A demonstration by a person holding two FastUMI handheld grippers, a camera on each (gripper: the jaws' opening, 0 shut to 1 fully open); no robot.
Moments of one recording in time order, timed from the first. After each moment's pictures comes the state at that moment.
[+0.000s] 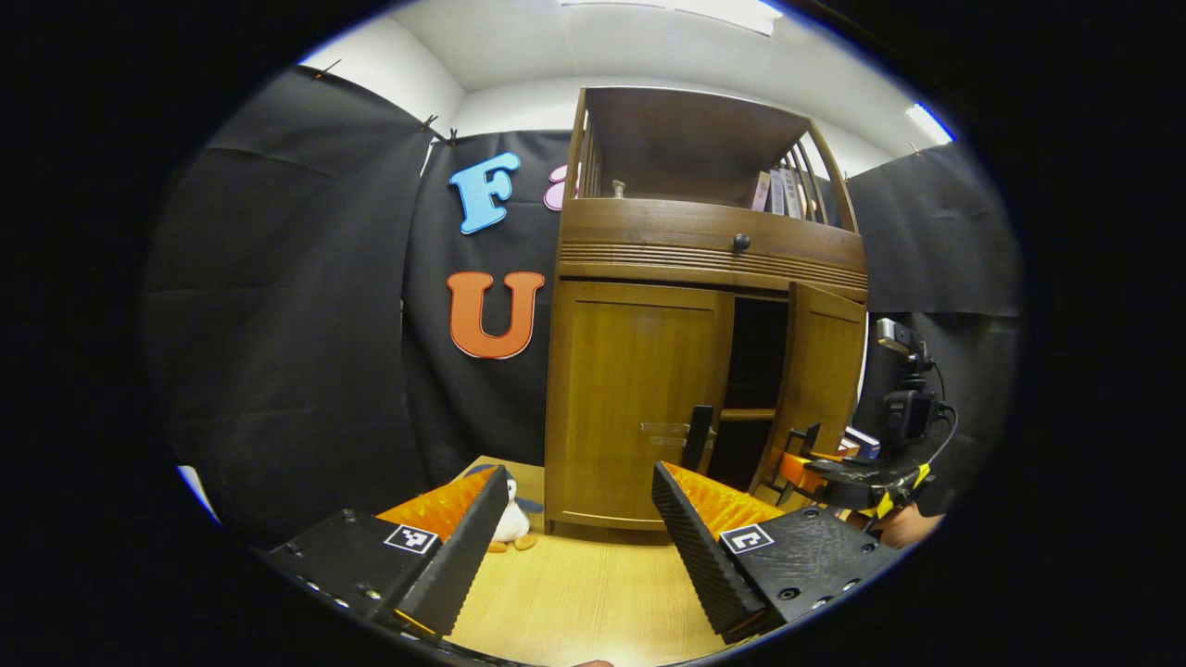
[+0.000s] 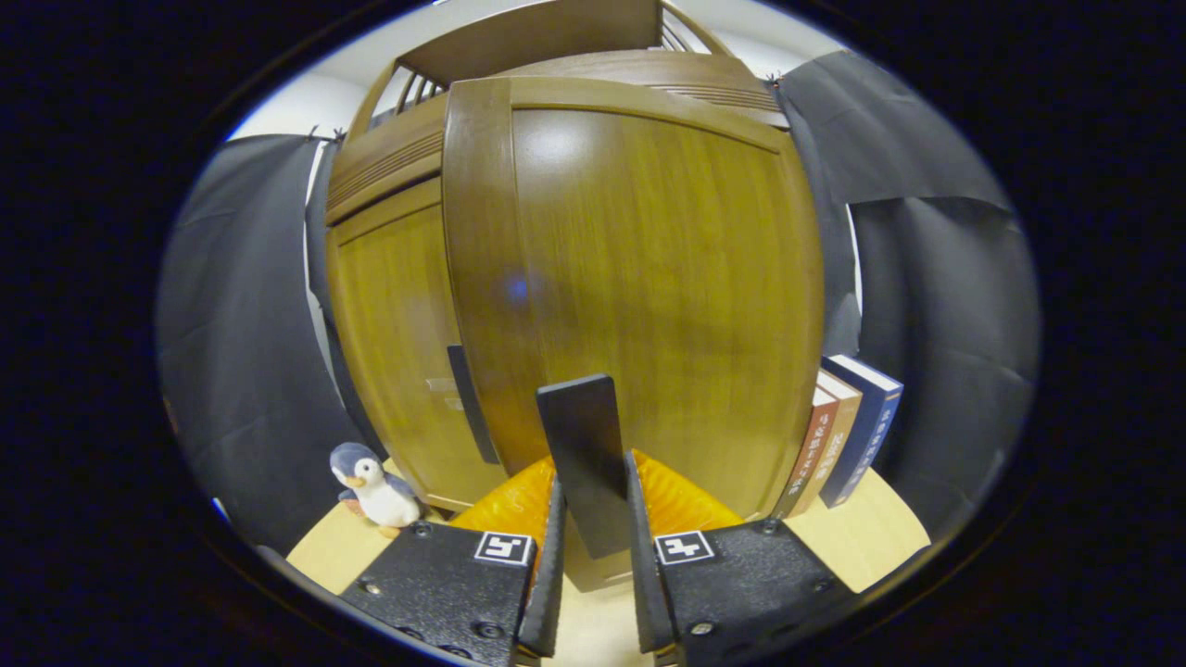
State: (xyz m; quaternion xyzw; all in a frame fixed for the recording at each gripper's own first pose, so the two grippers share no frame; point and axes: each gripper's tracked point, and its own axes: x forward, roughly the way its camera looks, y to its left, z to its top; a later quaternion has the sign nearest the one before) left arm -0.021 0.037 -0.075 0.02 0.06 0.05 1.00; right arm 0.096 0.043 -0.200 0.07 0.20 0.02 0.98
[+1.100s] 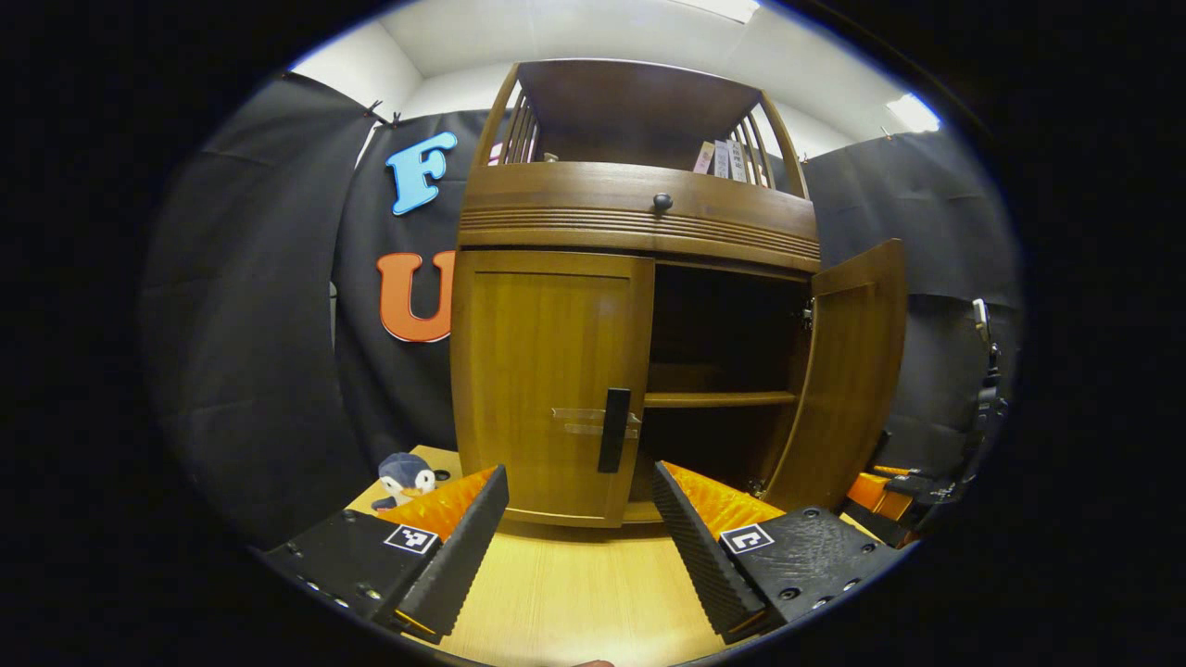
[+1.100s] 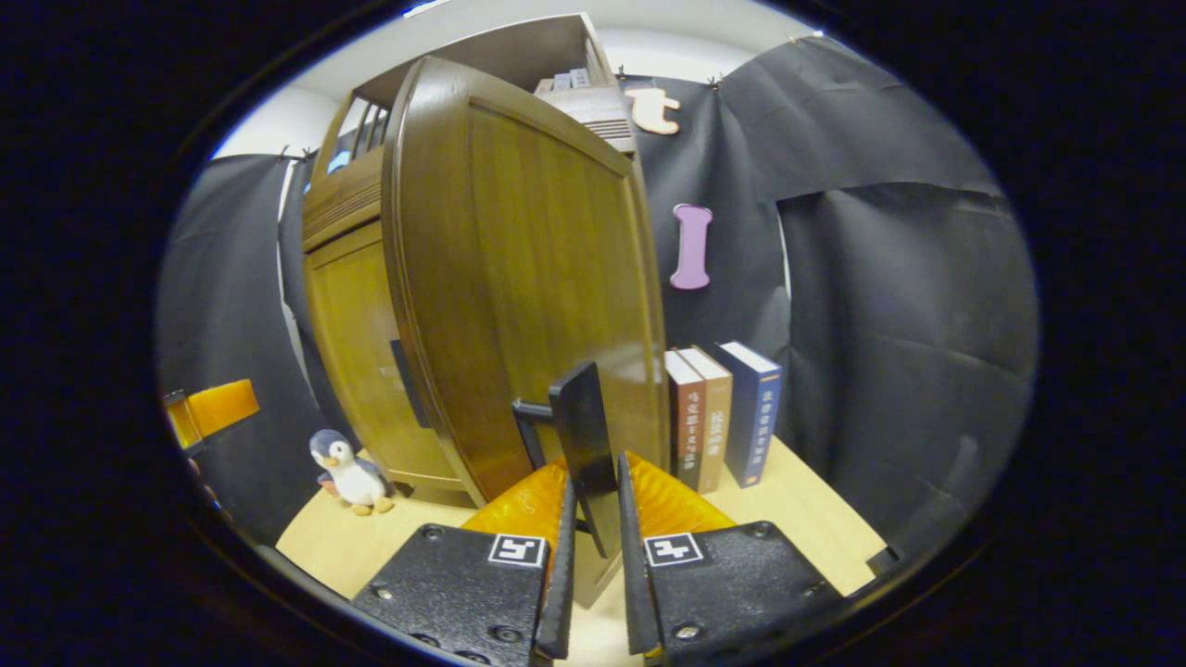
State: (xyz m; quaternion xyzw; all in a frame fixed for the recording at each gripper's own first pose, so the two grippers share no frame) left arm 0.026 -0.049 -0.110 0.02 0.09 -0.02 1.00; right arm 0.003 -0.084 -0.192 0.08 0.20 -0.06 0.98
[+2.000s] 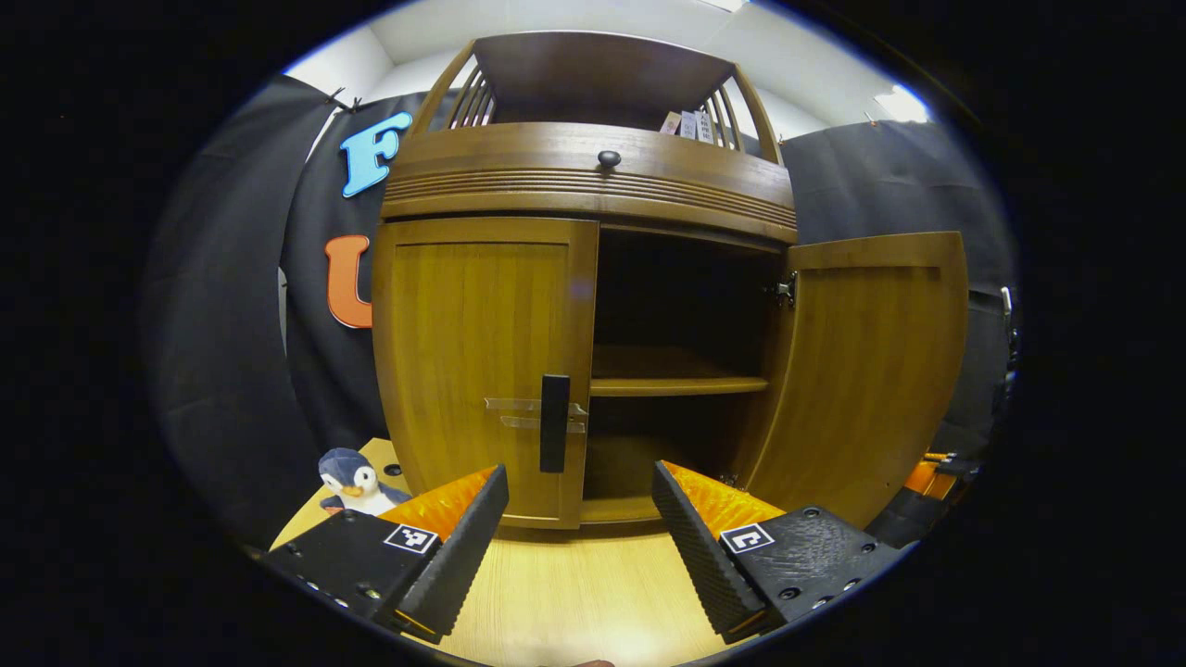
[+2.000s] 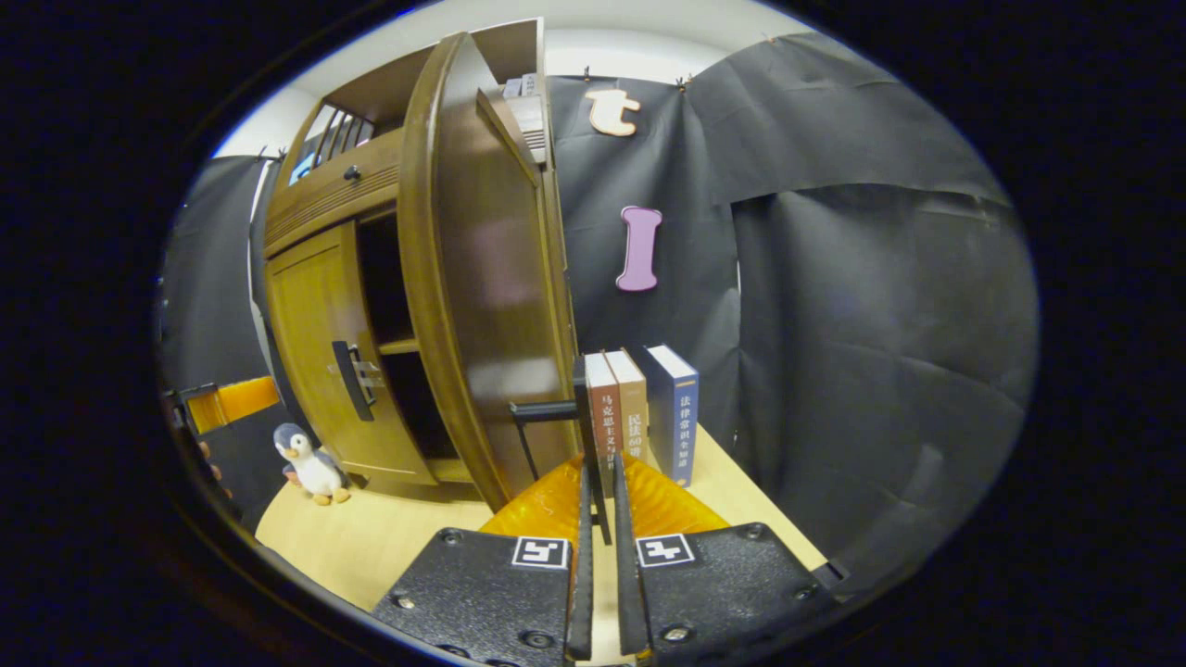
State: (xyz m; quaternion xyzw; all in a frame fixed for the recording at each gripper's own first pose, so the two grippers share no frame) left arm 0.076 -0.099 -0.133 0.03 0.12 -0.07 0.99; right arm -0.027 -0.163 -0.181 0.07 0.20 -0.09 0.97
